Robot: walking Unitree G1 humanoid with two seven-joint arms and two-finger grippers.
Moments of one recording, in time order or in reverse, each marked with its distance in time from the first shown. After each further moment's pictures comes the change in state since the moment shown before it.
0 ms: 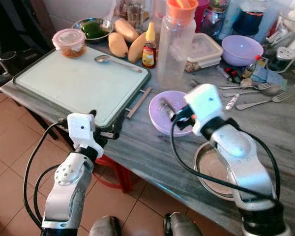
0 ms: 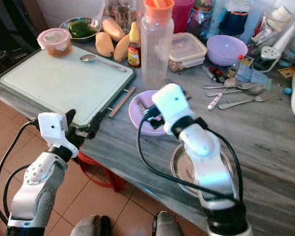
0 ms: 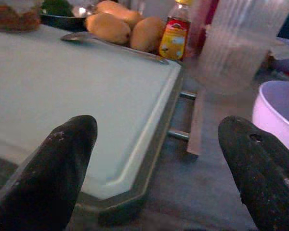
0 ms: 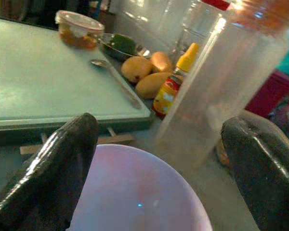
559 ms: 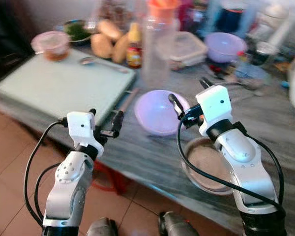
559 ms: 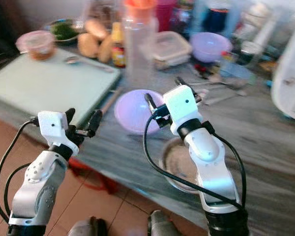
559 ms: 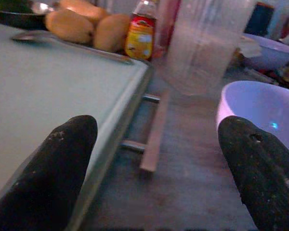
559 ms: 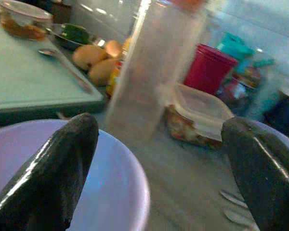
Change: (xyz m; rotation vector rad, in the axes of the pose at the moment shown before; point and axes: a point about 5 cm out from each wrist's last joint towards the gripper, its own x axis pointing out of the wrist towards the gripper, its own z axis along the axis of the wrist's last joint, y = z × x) left arm 0.003 -0.002 0.002 -0.001 -0.001 -0.002; right arm -0.007 -0.009 -0.006 0.011 -0.013 -0.092
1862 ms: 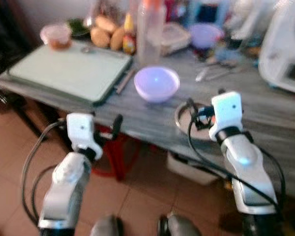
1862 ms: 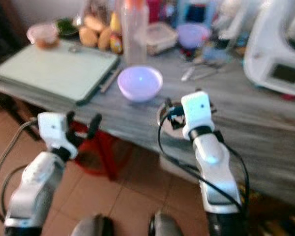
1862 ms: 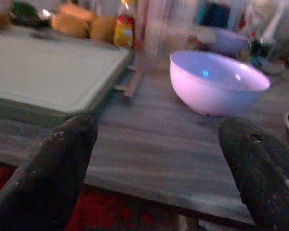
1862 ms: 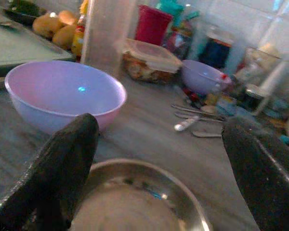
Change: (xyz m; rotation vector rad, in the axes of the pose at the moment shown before) left arm -0.002 0.006 -0.001 0.019 0.018 0.000; right arm -0.007 -0.021 -0.036 0.089 0.144 -0.212
